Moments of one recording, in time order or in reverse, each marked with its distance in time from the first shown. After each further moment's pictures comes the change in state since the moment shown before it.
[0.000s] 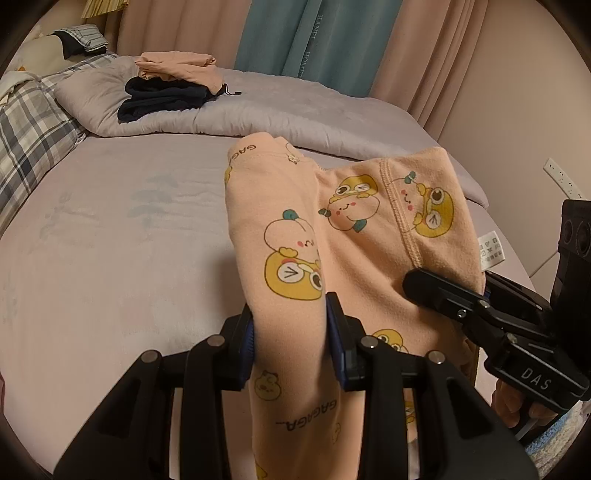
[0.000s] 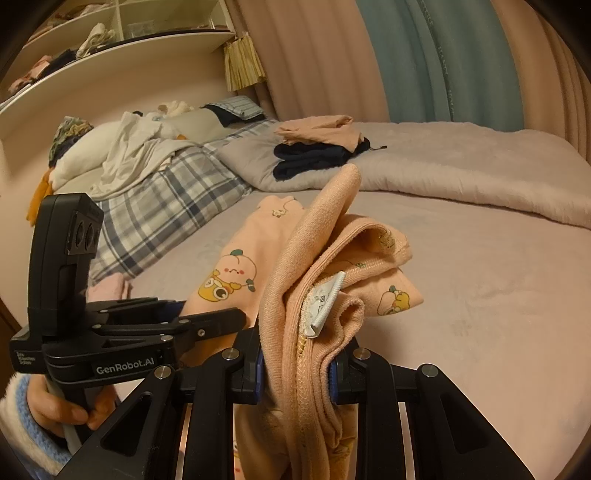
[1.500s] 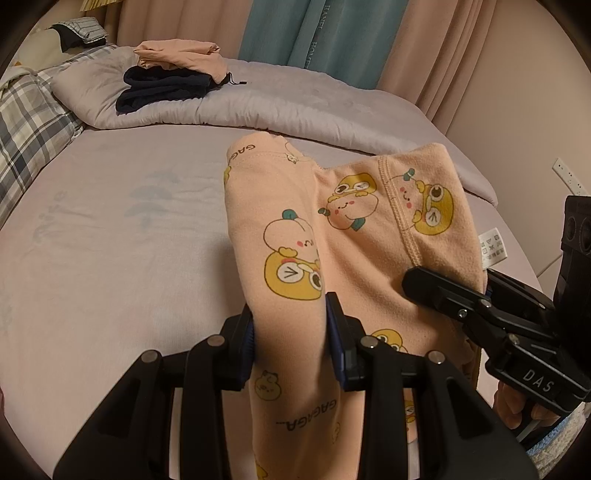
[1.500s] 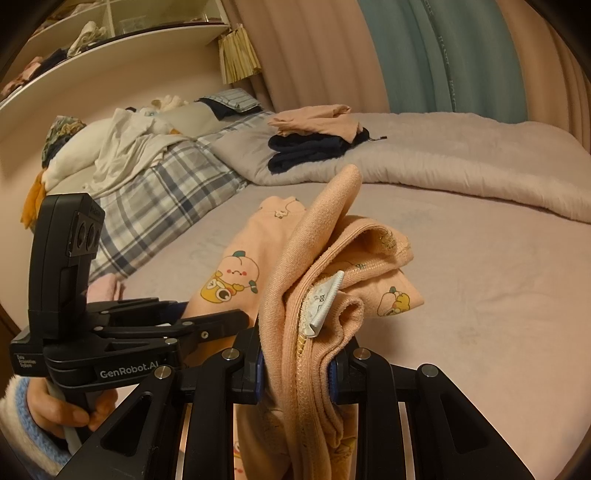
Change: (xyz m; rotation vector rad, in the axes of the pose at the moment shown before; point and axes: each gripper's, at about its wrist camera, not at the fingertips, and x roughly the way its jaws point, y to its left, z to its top) left arm 0.029 0.015 0.011 -0.004 0.036 0.013; right arm 0.023 0.000 0.000 0.010 0.014 -0.004
